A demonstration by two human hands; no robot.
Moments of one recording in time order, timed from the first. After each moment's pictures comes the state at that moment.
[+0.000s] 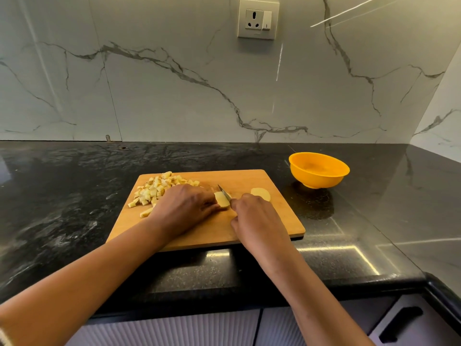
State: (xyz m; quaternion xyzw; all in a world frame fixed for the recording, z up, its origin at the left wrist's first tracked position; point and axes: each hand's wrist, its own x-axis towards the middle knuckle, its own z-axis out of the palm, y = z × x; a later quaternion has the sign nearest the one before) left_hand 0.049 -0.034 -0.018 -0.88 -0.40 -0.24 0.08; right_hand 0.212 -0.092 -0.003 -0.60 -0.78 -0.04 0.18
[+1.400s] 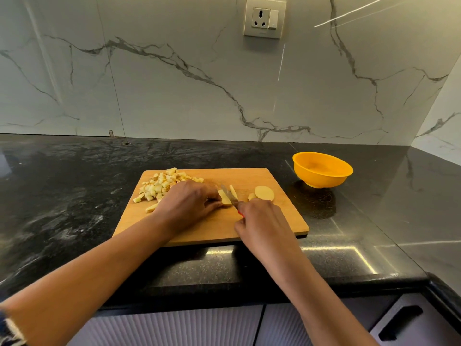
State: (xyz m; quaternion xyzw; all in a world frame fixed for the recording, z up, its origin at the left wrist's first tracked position) left_hand 0.047 -0.032 -0.022 -0.87 -0.40 -0.27 0.05; right_hand 0.211 -0.107 -0.005 -0.60 -0.77 -0.02 0.21
